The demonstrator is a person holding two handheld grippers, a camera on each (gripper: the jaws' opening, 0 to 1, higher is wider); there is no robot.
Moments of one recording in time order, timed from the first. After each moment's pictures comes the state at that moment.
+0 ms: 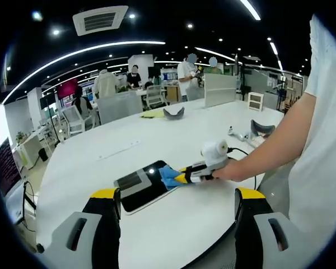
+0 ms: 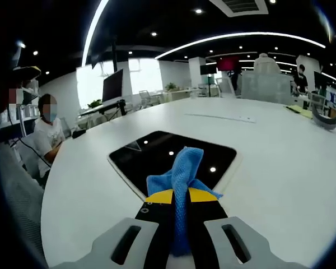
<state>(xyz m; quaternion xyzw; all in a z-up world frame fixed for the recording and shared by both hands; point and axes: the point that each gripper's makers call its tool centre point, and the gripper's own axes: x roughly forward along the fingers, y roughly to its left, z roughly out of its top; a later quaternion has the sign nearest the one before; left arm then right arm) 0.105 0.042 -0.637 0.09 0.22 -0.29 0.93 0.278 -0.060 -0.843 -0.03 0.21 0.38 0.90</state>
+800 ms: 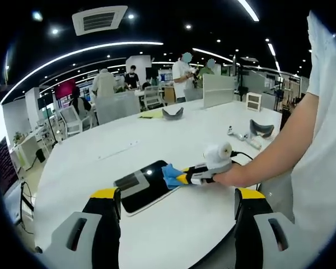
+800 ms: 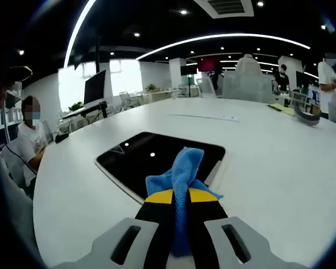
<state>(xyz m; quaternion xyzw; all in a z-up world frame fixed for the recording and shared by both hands) 0.115 0.052 -0.644 0.09 0.22 -0.30 0.92 0.278 -0.061 -0.841 -0.03 0.22 0.30 0.93</state>
